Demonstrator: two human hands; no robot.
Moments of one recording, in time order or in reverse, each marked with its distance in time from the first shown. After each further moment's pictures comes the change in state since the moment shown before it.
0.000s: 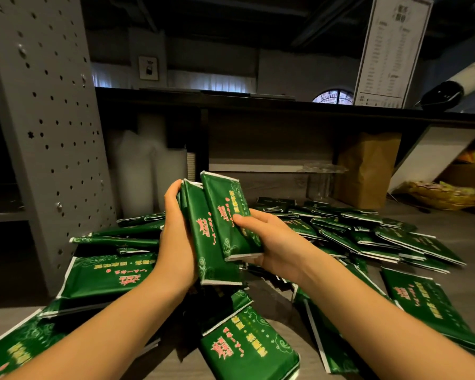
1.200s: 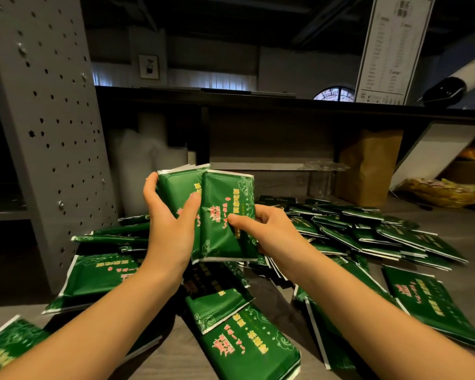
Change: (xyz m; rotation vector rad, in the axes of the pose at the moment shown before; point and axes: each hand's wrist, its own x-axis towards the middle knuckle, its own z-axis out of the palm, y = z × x) left_hand 0.007 0.002 -0.006 0.154 0.138 0.148; right_hand -0.002 0.003 0.002 -0.320 0.163 -0.195
